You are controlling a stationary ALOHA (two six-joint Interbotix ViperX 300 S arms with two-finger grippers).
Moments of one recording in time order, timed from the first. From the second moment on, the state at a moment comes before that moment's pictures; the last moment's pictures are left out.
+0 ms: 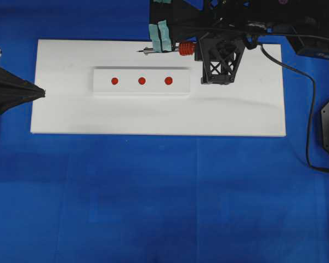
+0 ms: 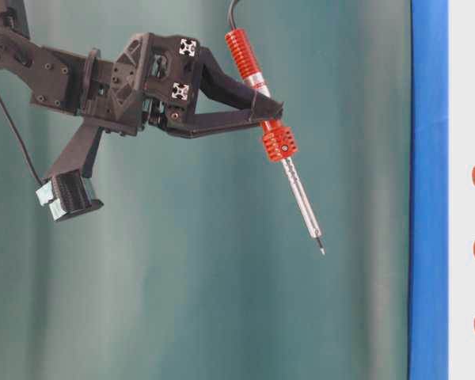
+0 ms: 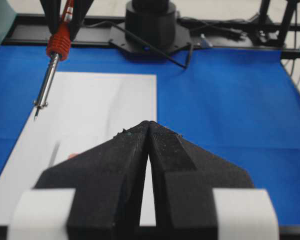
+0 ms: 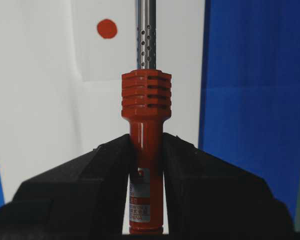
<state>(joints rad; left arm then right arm) -0.01 -1.03 1.23 0.00 -0.21 -0.02 -0.19 -0.02 0.09 -0.17 1.17 0.00</state>
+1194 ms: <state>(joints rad) -0.01 -1.03 1.23 0.00 -0.21 0.00 -0.19 -0.23 0.34 -0.17 1.15 0.02</state>
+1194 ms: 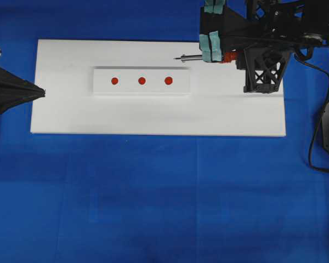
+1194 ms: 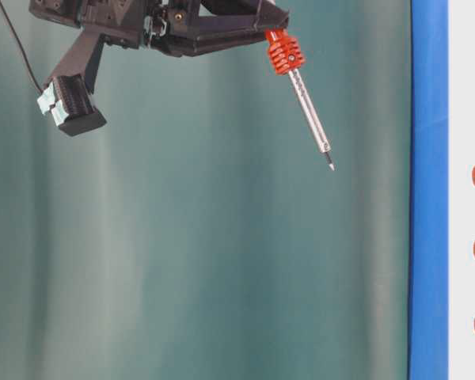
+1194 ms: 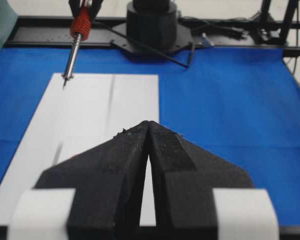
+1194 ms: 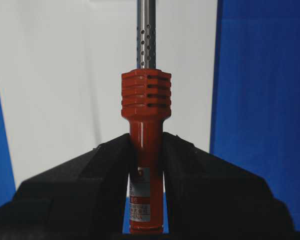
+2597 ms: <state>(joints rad) 0.00 -1.03 1.23 0.00 -0.21 0.00 -0.21 -0.01 0.44 -0.15 0.95 0.02</state>
